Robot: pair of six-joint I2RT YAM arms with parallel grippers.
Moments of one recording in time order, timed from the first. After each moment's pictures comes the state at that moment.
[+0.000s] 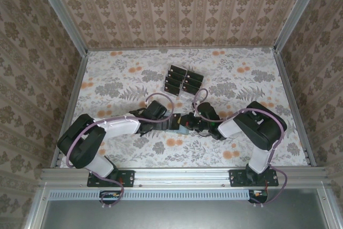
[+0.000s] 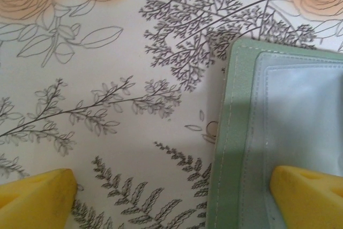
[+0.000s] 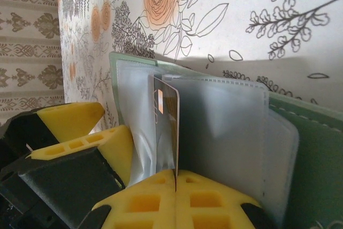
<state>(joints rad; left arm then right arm) -0.79 1.53 0.69 -0.29 -0.25 -0.59 0.64 1.80 0.53 0.69 -0.38 1.08</state>
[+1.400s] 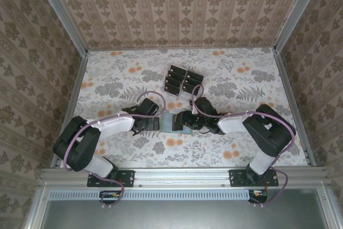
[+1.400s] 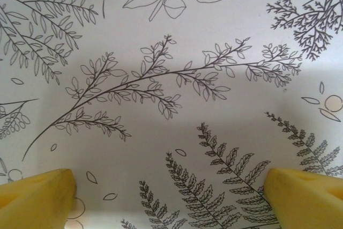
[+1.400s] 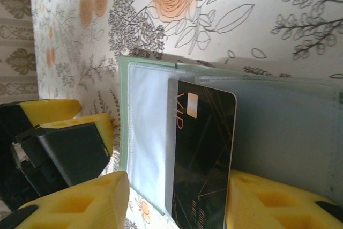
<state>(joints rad) -0.69 1.49 0.69 -0.44 -0.23 -0.57 0.65 1.68 0.64 0.32 -0.35 0.95</state>
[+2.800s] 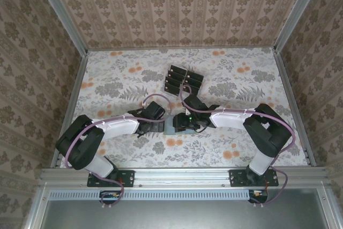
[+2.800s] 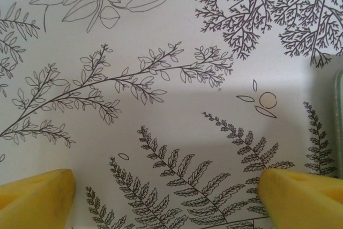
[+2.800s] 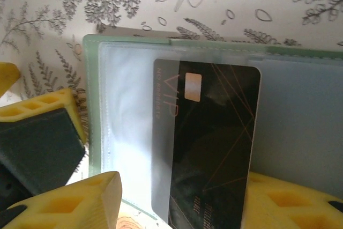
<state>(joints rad) -0.79 1.52 0.69 -0.38 -0.27 -0.59 0.73 1.70 0.87 -0.17 -0.23 0.77</state>
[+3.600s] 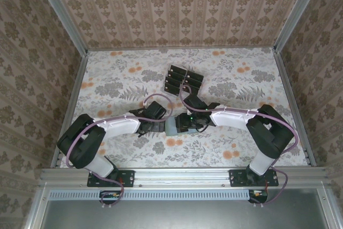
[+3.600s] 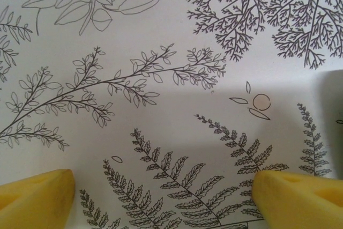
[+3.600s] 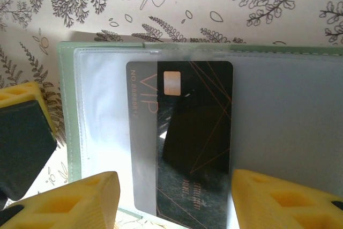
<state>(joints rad) -0.79 1.53 0.71 -0.39 -0.28 -0.59 0.74 1.68 0.91 -0.30 -0.16 0.71</state>
